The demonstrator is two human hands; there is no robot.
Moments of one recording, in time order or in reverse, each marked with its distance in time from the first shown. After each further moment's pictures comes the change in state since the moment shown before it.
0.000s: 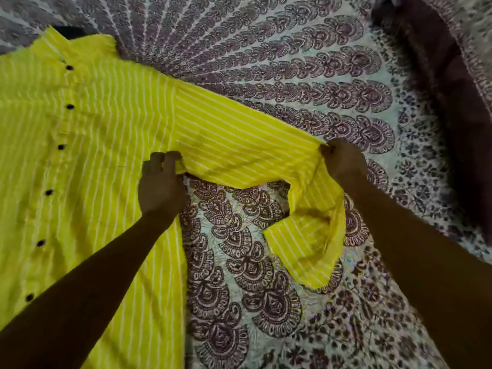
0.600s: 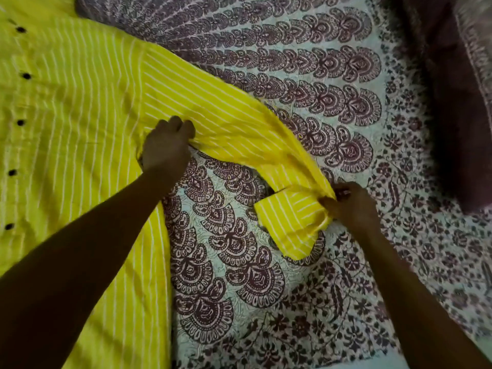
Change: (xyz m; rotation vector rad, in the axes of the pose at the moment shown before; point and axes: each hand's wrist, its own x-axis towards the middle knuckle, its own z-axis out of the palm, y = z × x) left_hand 0.023 0.043 0.012 0.213 -0.158 0.233; right_hand -0.116 0.077 -0.005 0.344 -0.132 0.272
